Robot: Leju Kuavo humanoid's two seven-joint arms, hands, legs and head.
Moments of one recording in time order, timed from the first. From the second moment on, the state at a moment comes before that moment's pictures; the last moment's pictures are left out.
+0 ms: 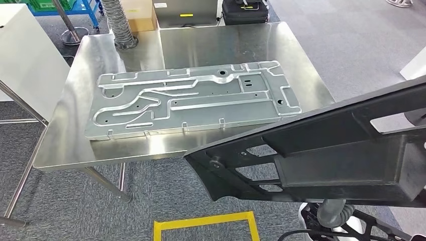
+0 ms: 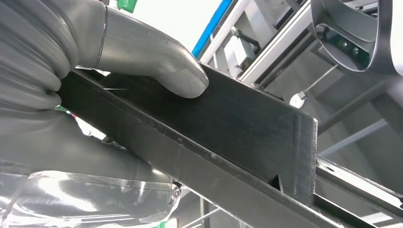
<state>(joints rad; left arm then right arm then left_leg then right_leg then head) -0.06 -0.03 0.80 -0.21 -0.48 -0.12 -0.37 -0.04 0.08 0.05 -2.14 -0.09 0.63 -0.68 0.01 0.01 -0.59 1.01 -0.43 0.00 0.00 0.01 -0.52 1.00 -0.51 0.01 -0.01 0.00</state>
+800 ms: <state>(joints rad) -0.05 -0.03 0.82 -0.21 -0.47 -0.12 -0.37 -0.03 0.09 0.04 -2.14 -0.11 0.64 -0.68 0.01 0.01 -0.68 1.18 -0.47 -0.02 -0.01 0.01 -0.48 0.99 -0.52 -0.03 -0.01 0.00</state>
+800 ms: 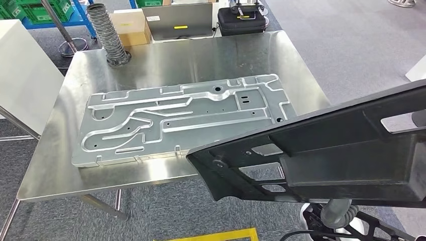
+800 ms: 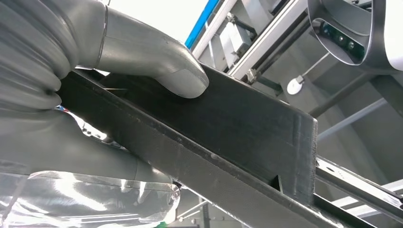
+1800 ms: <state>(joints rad) -0.05 -0.04 0.87 -0.21 -0.53 -0.14 -0.42 -0.41 -0.14 -0.01 -1.60 0.97 -0.20 -0.31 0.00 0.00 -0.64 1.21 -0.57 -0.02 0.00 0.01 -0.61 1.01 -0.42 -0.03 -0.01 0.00</state>
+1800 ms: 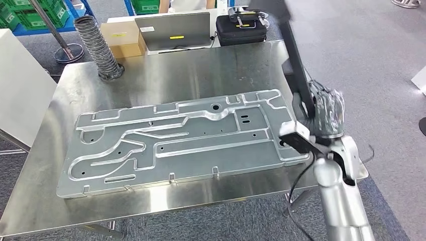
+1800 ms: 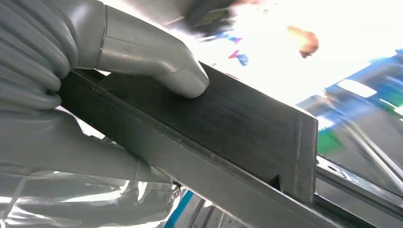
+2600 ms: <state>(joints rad) -0.08 -0.05 0.88 -0.21 -0.61 -0.16 -0.41 -0.88 0.02 0.54 -0.75 1.39 -0.13 -0.29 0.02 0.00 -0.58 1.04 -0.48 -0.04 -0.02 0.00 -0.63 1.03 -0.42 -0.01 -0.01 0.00</state>
